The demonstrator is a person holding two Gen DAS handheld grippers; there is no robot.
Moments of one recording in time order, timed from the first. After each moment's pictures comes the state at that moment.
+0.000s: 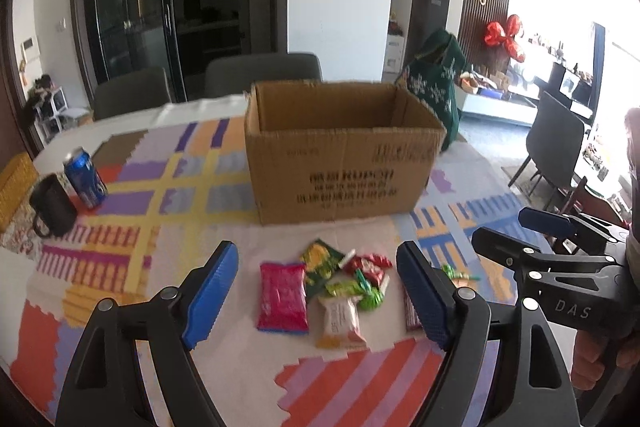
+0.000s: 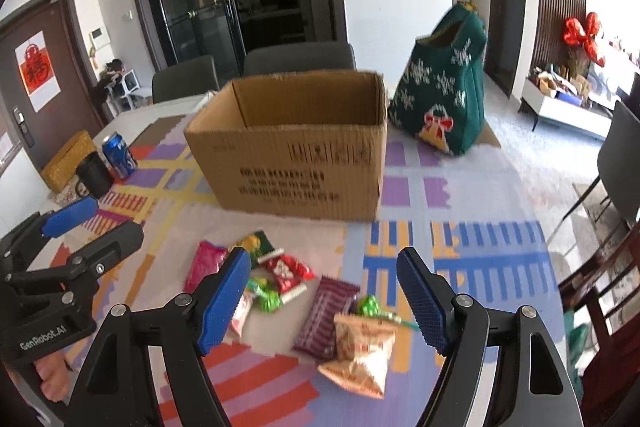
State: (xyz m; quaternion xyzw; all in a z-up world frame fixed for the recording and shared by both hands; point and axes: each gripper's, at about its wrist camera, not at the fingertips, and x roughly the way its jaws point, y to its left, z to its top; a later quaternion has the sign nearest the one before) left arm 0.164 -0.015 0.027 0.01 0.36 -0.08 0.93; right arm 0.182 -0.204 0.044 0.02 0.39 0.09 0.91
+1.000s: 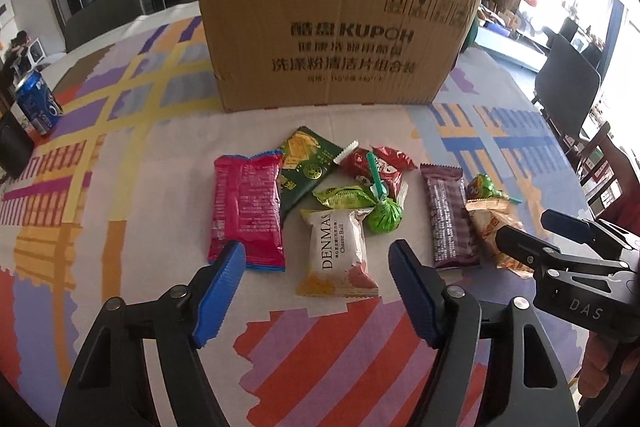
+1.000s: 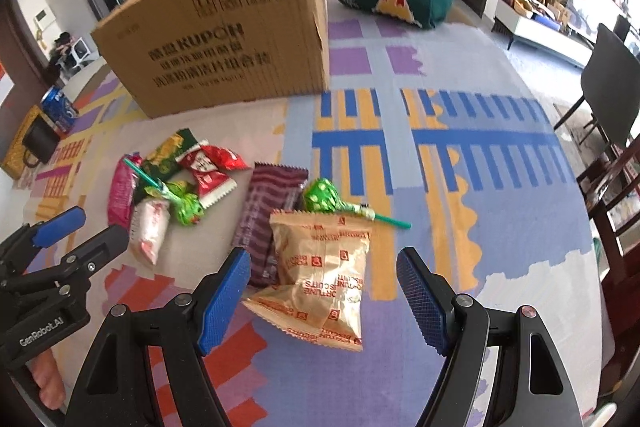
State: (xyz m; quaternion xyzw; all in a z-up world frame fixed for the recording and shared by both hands) left arm 0.195 -0.030 -0.079 0.01 0.49 -0.09 0.87; right arm 0.184 -0.226 -0.060 0.04 0.52 0.03 0.85
